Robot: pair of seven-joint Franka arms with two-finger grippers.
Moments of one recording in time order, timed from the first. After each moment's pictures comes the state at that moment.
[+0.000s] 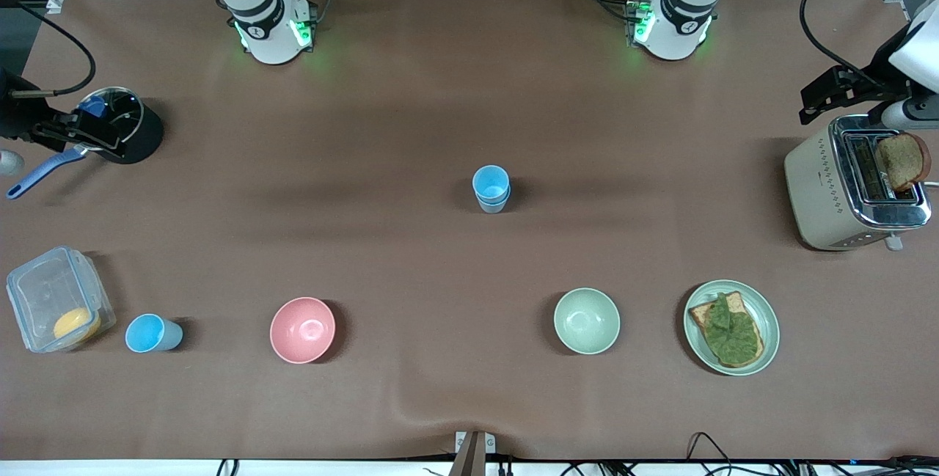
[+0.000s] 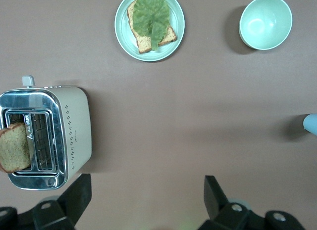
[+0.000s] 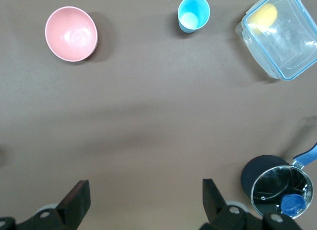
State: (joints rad) left arm 0.03 -0.10 -0.07 -1.68 0.01 1.57 -0.02; right arm 0.05 -0.01 -0.09 -1.63 0.01 1.57 0.06
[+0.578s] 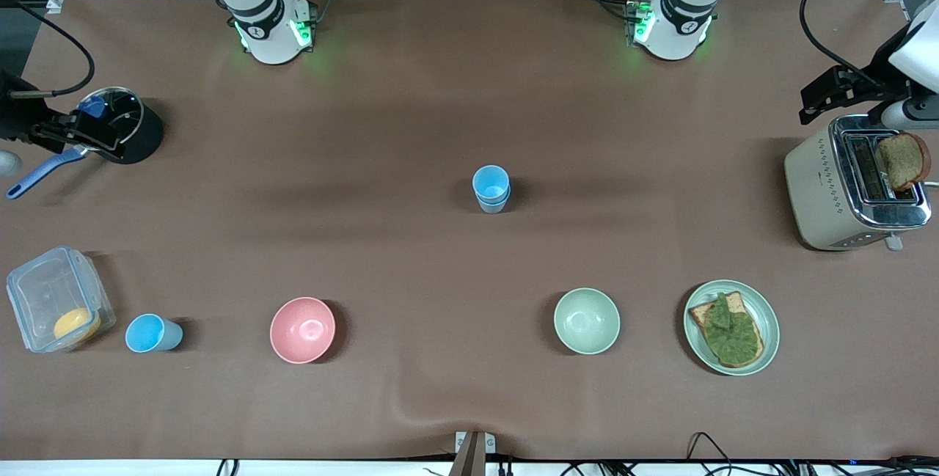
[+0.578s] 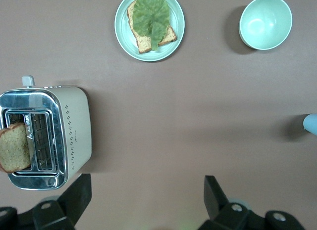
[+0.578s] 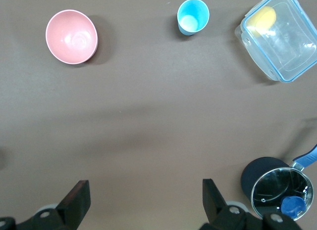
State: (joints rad) left arm 0.03 -0.10 -0.07 -1.68 0.01 1.57 -0.02; right arm 0.04 -0.01 -0.10 -1.63 0.01 1.58 0.06
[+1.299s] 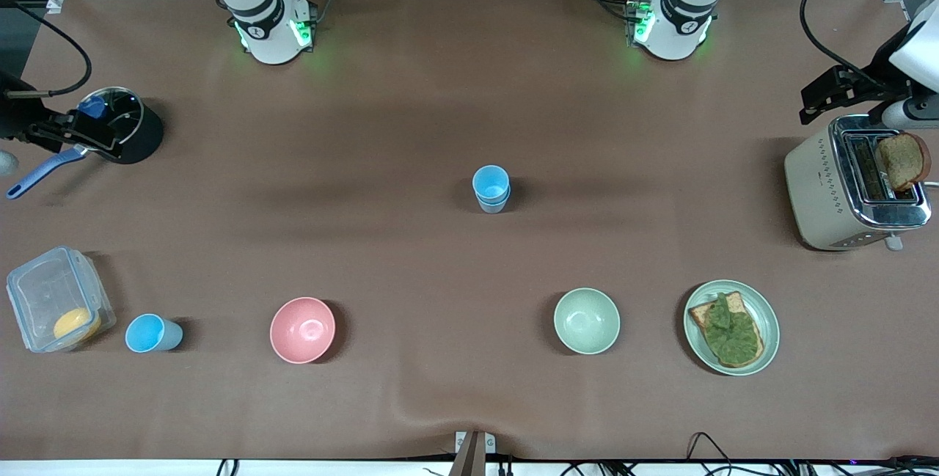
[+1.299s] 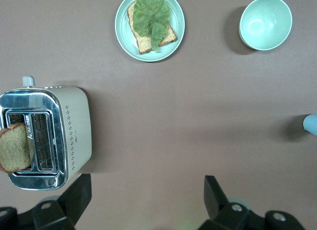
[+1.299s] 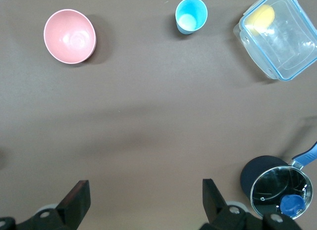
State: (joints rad) left arm 0.03 -0.10 -0.07 -1.67 0.01 1.57 -0.02; right arm 0.04 -0.01 -0.09 -1.63 0.01 1.58 0.06
